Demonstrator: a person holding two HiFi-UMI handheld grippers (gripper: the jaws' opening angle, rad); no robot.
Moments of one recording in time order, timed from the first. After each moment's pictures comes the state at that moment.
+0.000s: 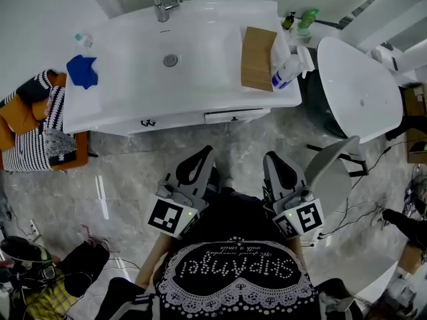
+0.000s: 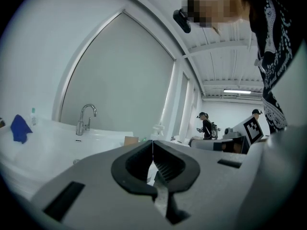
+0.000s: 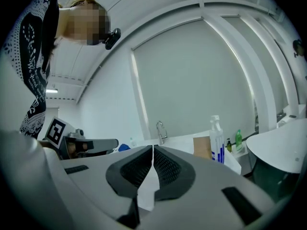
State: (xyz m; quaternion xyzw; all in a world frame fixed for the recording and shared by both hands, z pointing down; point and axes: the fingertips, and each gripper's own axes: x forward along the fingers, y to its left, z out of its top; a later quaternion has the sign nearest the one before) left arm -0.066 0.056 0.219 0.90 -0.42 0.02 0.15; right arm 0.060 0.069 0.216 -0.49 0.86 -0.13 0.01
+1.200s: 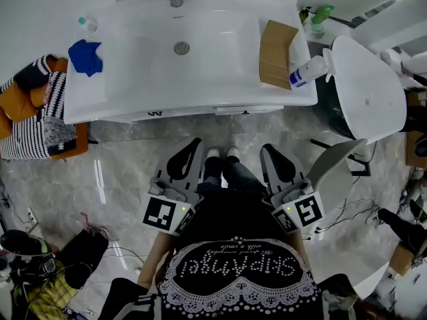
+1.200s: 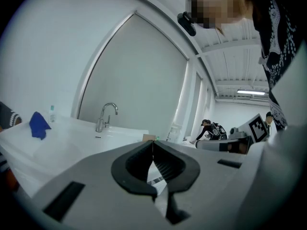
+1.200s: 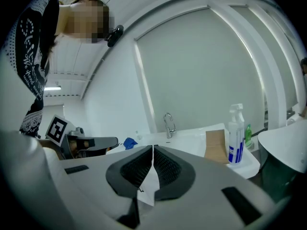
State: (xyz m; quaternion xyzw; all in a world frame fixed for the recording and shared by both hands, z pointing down) left arm -0.138 0.034 0.239 0.86 -0.47 0.03 0.17; right arm 0.001 0.043 0.235 -0.45 0.88 -0.16 -0.03
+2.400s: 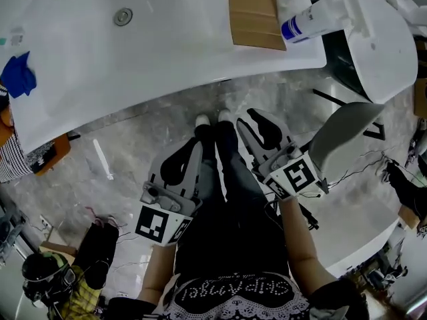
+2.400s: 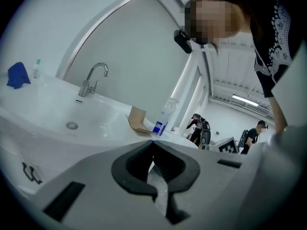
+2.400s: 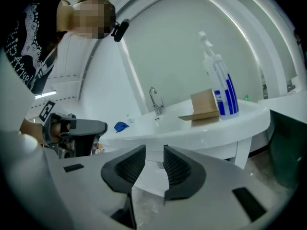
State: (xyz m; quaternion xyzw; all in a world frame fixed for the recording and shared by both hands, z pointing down) left arm -0.056 0.013 0.366 0.88 -0.40 0.04 0.26; right arm 0.043 -0.006 0.419 -0.43 0.87 -0.23 -0.04
